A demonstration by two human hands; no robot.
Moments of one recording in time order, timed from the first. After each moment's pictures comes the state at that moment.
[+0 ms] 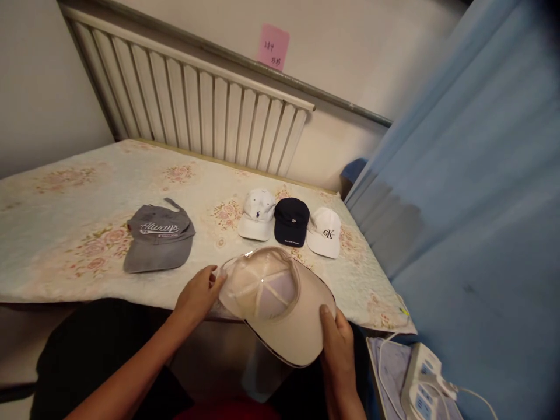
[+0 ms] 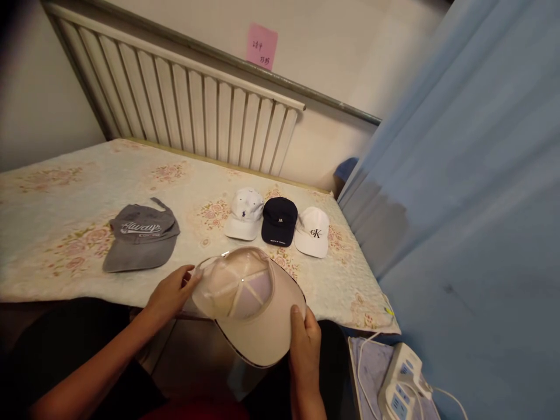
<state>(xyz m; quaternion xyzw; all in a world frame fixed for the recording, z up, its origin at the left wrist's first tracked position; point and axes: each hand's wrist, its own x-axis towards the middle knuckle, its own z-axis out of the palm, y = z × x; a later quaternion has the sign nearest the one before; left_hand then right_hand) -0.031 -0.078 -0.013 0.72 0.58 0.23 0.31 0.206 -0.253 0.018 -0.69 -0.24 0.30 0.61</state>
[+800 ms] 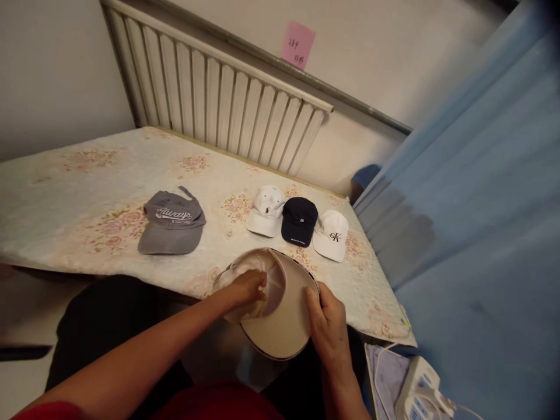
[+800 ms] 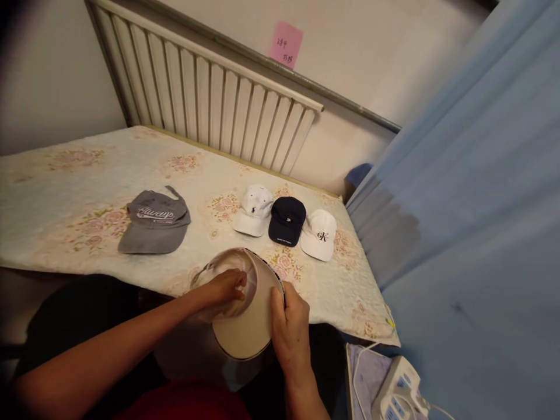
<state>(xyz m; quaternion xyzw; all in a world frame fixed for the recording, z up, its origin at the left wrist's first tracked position) 0.045 -0.072 -0.052 0.88 0.35 0.08 0.29 0.180 -0.227 0.083 -0.72 -0.52 0.17 0.43</state>
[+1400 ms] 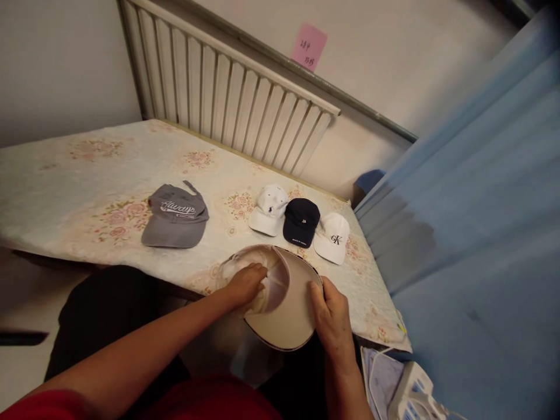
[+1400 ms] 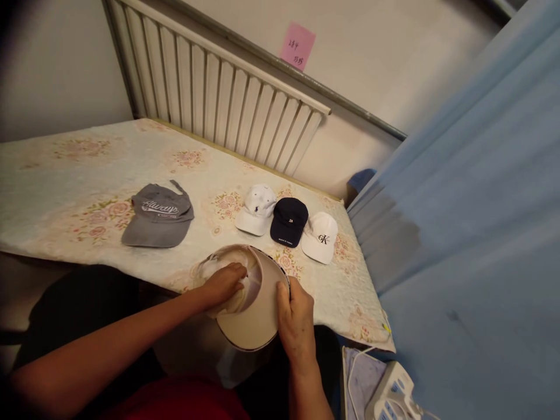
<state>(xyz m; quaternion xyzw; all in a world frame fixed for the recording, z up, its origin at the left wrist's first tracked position) 0.038 -0.082 -0.046 0.90 0.35 0.16 0.22 0.186 -0.217 0.087 -0.73 -0.54 0.16 0.39</state>
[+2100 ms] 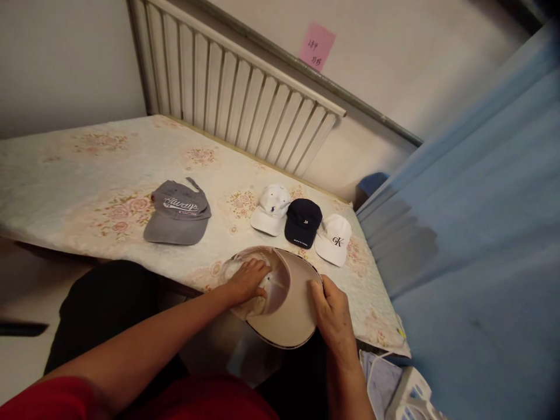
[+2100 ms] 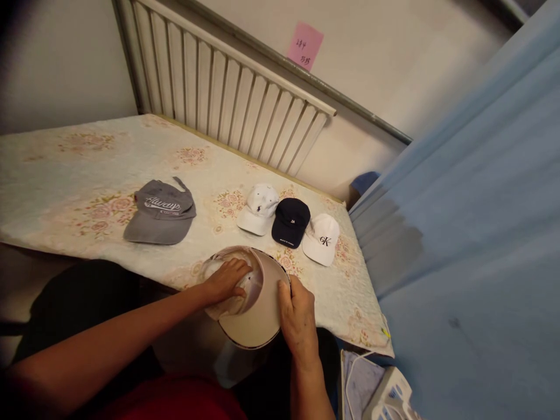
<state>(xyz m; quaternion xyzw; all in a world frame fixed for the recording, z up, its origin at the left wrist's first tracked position) 0.038 -0.074 -0.059 0.93 0.30 0.17 0.15 0.192 -0.209 0.089 -0.73 -0.56 0.16 0.35</state>
